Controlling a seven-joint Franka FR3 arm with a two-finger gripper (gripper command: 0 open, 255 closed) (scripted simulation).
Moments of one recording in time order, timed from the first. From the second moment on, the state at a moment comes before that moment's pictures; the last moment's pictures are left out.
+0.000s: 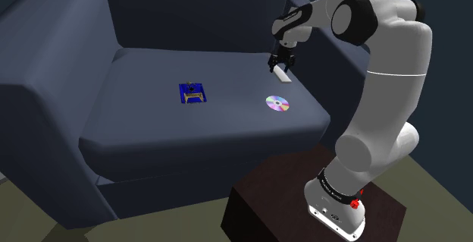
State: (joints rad) arm -0.31 0.42 -0.27 -1.77 0.12 2.17 -0.16
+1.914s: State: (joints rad) arm -0.30 0.35 -0.28 -1.69 0.09 2.02 -0.14
